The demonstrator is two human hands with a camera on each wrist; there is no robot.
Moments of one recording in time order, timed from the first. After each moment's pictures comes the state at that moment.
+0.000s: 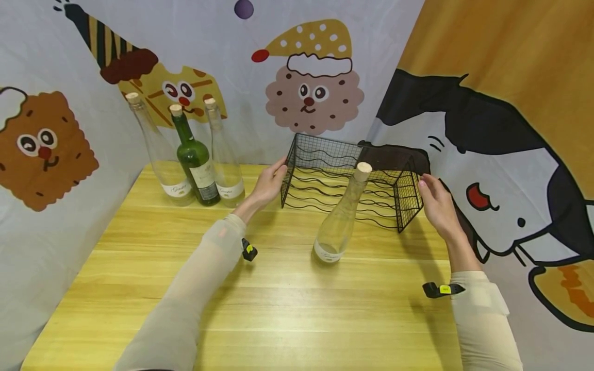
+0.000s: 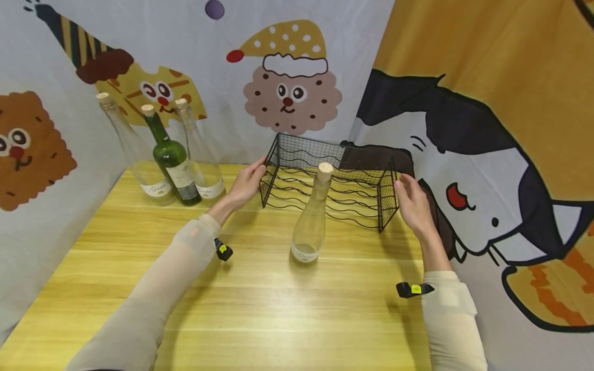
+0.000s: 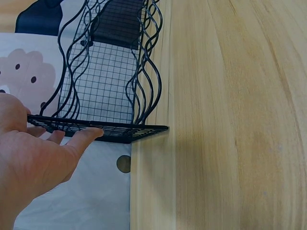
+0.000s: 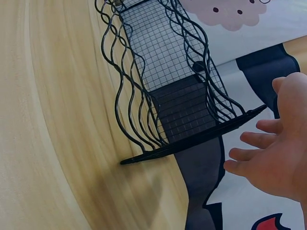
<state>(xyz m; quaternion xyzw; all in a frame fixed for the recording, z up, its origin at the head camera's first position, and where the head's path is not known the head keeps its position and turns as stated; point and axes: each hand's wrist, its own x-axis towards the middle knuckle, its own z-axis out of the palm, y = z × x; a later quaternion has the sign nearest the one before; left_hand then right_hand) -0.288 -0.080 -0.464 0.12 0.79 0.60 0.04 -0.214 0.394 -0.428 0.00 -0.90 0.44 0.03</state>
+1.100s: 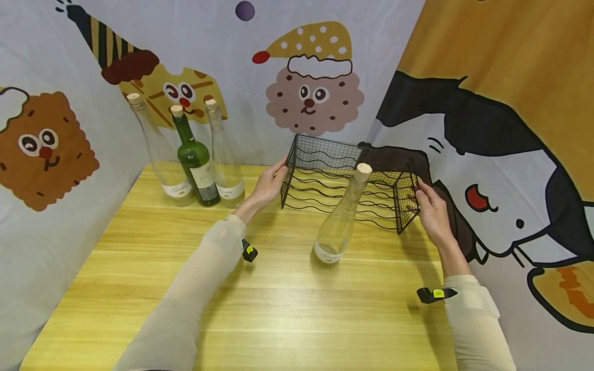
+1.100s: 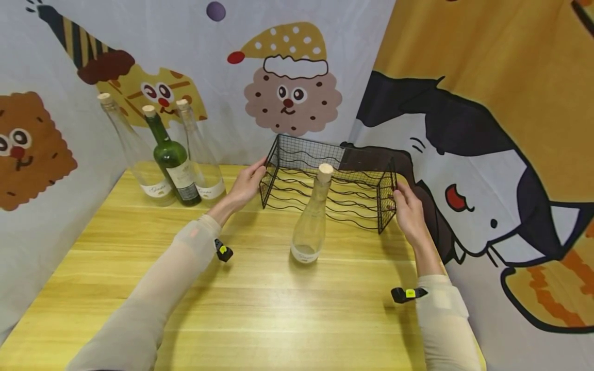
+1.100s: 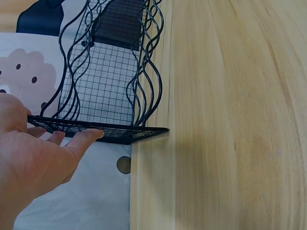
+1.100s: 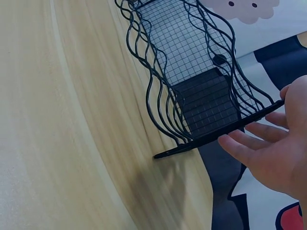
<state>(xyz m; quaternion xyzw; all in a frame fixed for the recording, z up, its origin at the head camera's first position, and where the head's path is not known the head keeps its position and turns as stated) -0.287 -0.080 -0.465 0.12 0.78 0.61 0.04 -0.214 0.395 -0.458 -0.02 -0.89 0.46 0.04</state>
